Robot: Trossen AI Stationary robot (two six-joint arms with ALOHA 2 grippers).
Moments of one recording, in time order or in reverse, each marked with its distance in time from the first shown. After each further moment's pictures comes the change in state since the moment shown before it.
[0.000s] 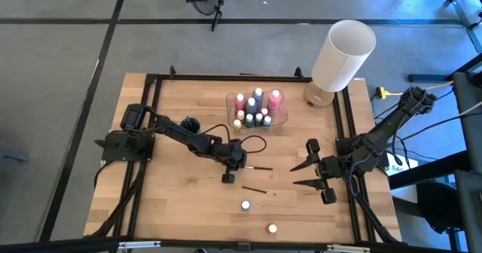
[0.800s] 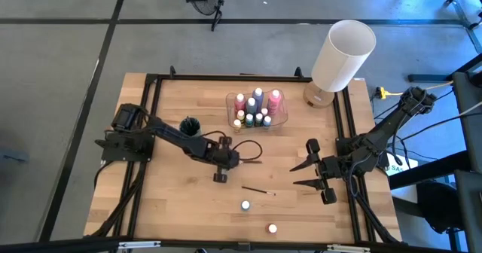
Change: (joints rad) left arm -0.063 -0.115 0.037 -0.288 -0.257 0.010; right arm 0.000 0.000 0.000 -0.005 0.000 0.000
